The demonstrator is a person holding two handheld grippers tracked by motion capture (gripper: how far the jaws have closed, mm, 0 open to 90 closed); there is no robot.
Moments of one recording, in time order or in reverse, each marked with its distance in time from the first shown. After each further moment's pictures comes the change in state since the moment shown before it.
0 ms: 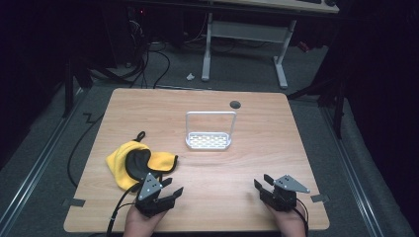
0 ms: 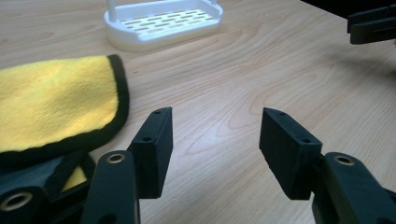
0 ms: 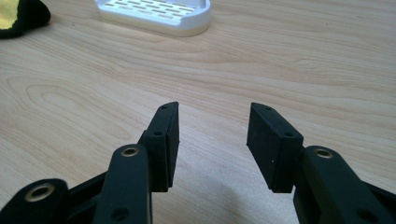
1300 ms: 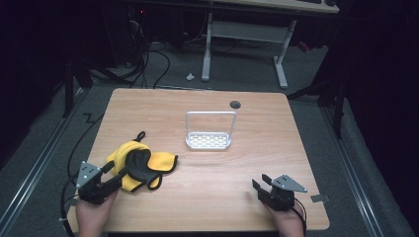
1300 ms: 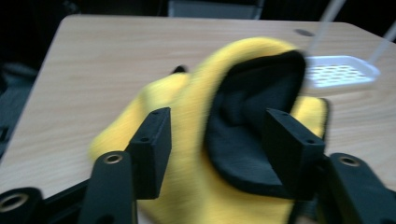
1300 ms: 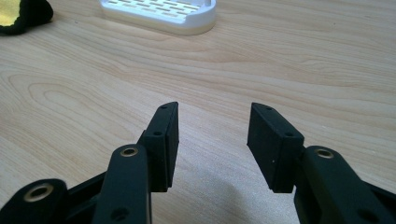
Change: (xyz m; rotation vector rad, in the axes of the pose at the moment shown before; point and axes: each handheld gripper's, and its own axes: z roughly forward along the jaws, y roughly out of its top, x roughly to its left) left arm 0.110 -0.002 -0.087 -0.118 0.355 -0.174; right arm 0.003 0.000 0.004 0.004 0.007 -0.010
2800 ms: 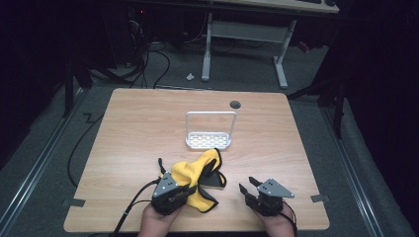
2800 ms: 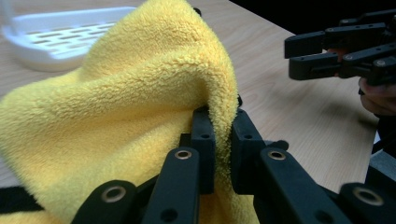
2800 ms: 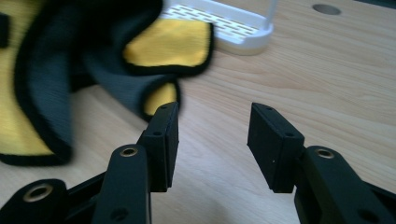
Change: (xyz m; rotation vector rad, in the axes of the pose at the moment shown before) left arm -0.181 -0.016 0.059 0.134 -0.512 0.153; right arm 0.042 0.010 -0.001 -0.030 0.069 -0.112
